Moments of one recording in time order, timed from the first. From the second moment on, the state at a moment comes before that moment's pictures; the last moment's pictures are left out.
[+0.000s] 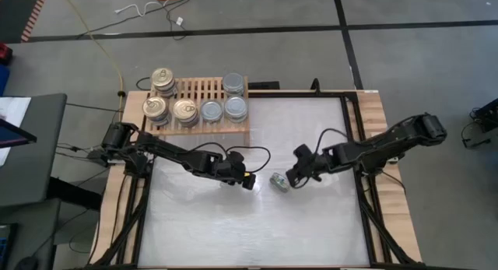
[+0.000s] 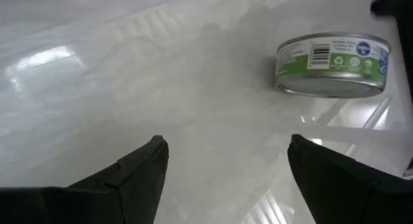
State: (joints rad) left arm -0.17 1.74 1.10 -0.19 -0.19 -1.26; right arm 0.21 1.27 0.69 -0.35 0.21 1.15
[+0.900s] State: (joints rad) left arm -0.21 1.74 1.10 -0.39 -0.05 -0.98; right arm 0.34 1.58 0.91 -0.25 0.34 1.36
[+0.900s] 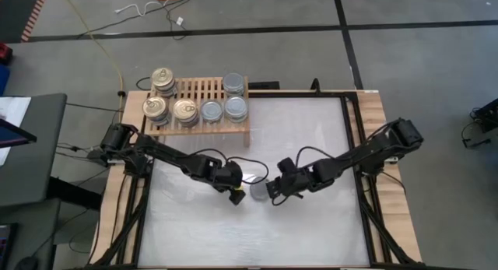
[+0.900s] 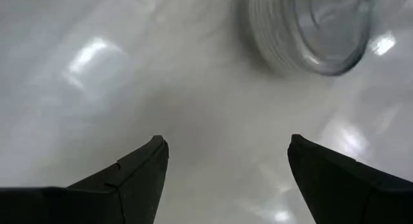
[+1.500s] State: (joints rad) left arm -0.20 1.73 0.89 0.00 0.16 -0.85; right arm 0.40 1.64 0.91 -0.22 0.43 1.50
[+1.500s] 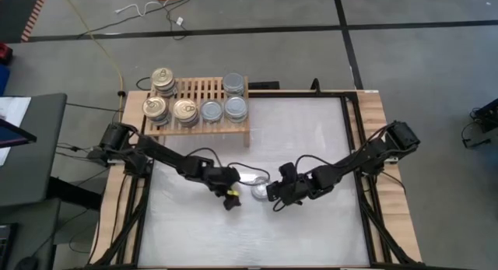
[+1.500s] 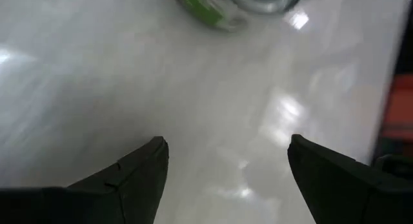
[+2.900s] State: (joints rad) left arm -0.22 1.67 0.73 0.45 -0.14 -1.16; right arm 0.37 1.77 0.91 -0.12 0.40 1.49
